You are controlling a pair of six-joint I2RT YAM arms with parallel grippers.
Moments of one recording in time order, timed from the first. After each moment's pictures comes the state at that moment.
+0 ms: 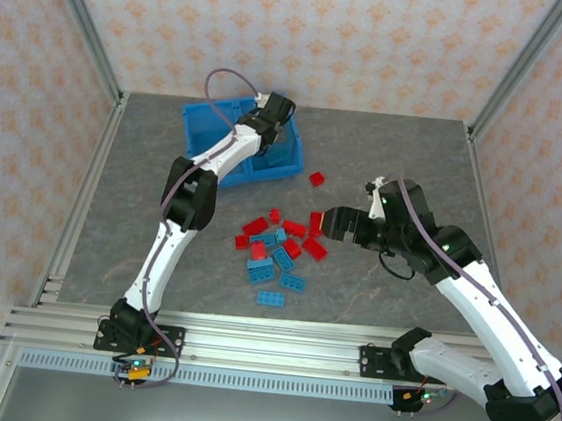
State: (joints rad) left arm -0.36 2.56 2.32 -0.61 -0.37 -0.46; right arm 0.60 0.99 1.11 -0.91 -0.16 0.62
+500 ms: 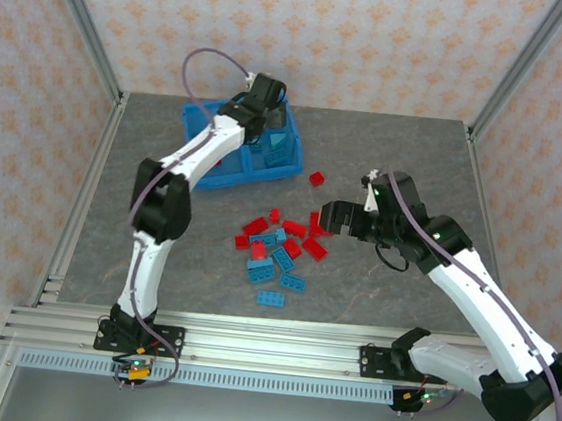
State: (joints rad) left arm -0.38 2.13 1.99 -0.54 -0.28 -0.44; right arm 0.60 1.08 1.16 -0.90 -0.08 0.55
